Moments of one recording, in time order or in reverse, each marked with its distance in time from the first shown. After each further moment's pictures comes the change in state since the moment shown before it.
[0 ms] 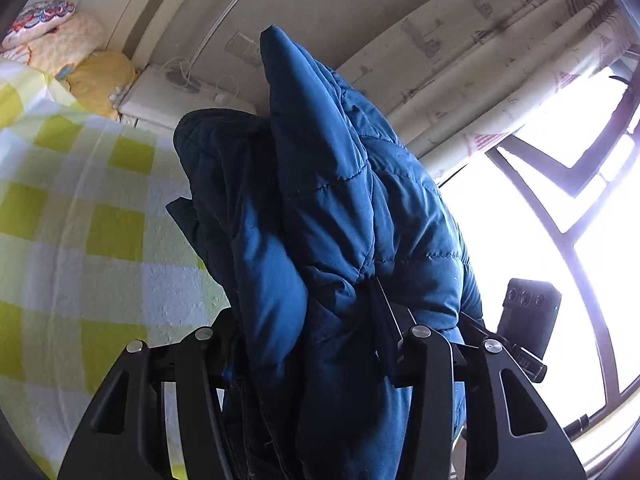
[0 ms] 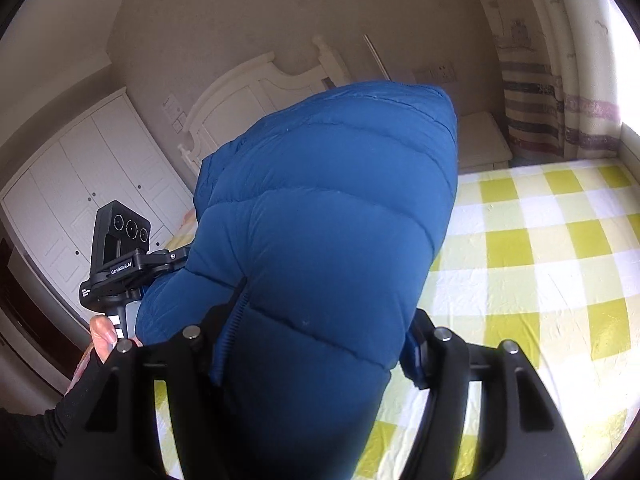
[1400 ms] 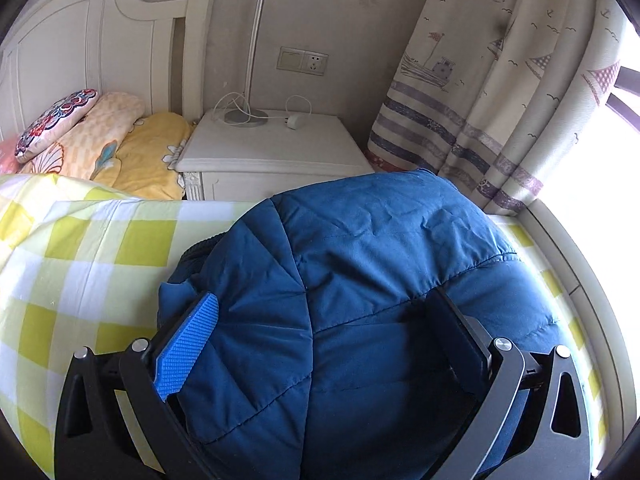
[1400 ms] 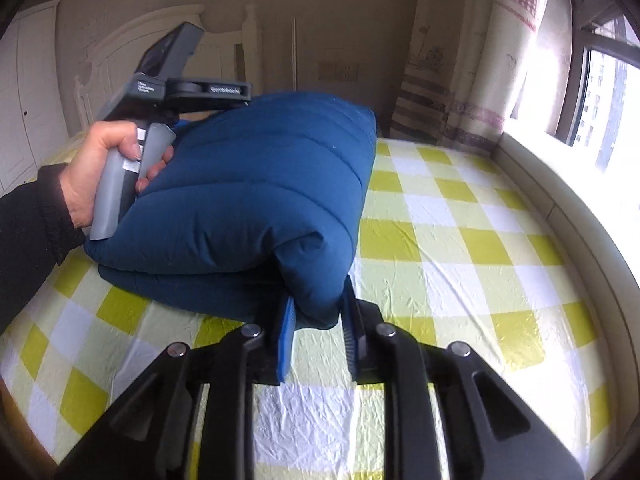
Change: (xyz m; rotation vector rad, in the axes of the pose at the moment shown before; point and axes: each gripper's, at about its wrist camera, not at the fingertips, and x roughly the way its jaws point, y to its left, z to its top) left arm 0.114 -0.039 0.048 0.240 -0.061 0.519; right arm -0.005 0.031 -0.126 -0.191 -0.011 -0.583
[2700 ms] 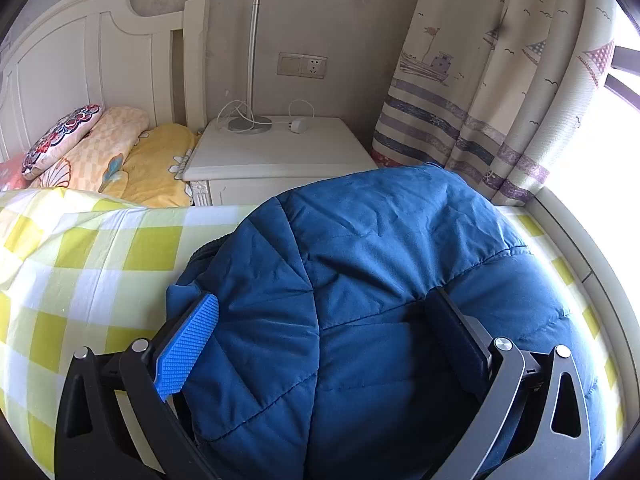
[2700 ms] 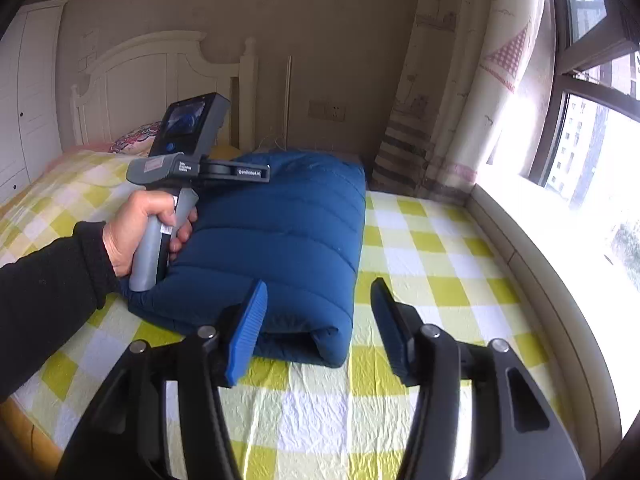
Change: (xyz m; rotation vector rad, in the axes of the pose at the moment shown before) left arm -0.002 -0.004 -0.006 0.030 -0.016 0.039; right arm -0.071 0.042 0.031 -0.101 -0.200 -0.146
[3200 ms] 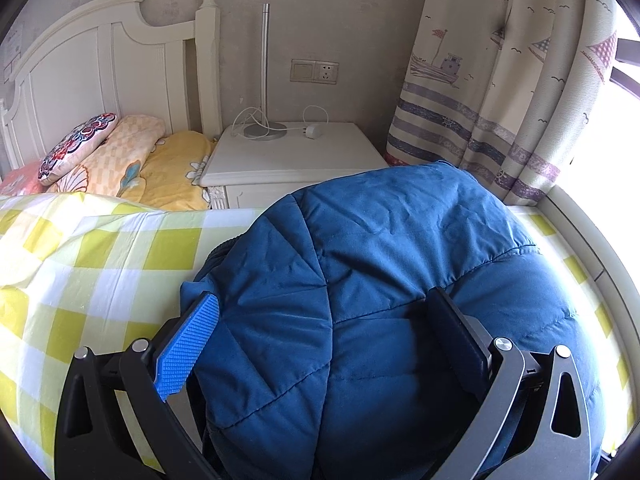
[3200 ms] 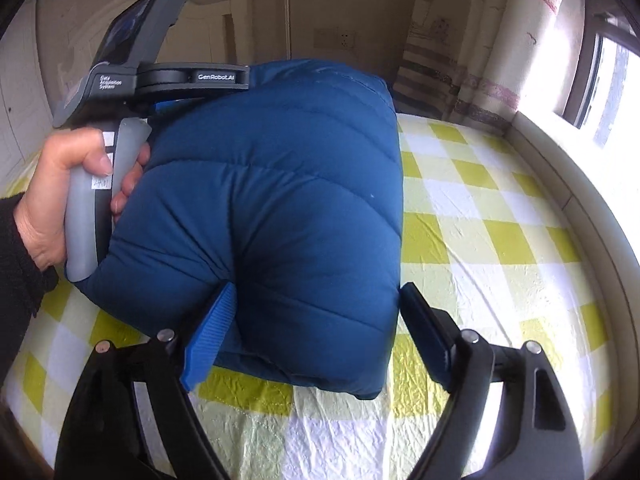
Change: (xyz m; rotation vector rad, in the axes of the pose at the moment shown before) left arm -0.013 -0.001 -0.005 0.004 -0.016 0.070; right arm 0.111 -0.025 -0.028 0.201 0.286 0.166
